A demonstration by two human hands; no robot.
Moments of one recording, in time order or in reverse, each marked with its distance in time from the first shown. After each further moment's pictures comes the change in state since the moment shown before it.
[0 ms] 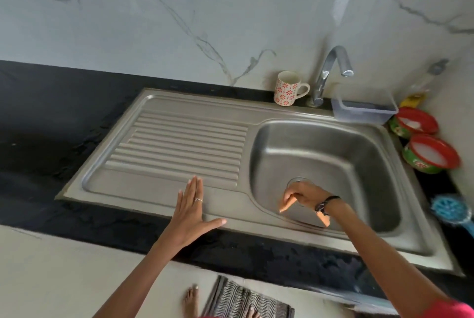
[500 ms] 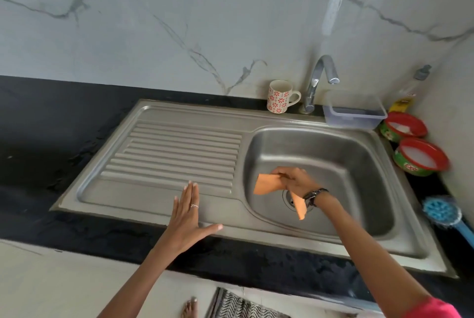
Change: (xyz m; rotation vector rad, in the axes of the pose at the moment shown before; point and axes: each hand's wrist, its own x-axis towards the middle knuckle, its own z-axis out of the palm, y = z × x) left_hand 0.002 0.009 -0.001 0.003 0.034 0.004; right_hand -0.001 -0.029 -0.034 0.205 0.285 0.004
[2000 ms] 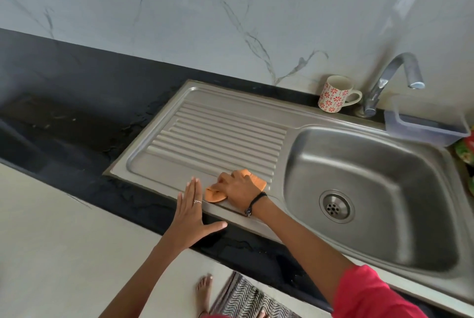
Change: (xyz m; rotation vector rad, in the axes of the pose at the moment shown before) left_hand -0.033 -0.055 -0.005 -0.062 0.092 -0.196; right_hand 0.068 -0.138 0.156 -0.633 -0.247 -0.505
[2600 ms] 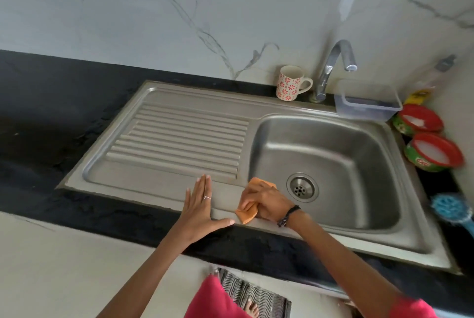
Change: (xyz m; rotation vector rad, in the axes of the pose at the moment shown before) left_hand 0.016 0.067 0.027 0.039 -0.105 0.167; right_hand -0.130 0.076 0.038 0.388 0.229 0.083
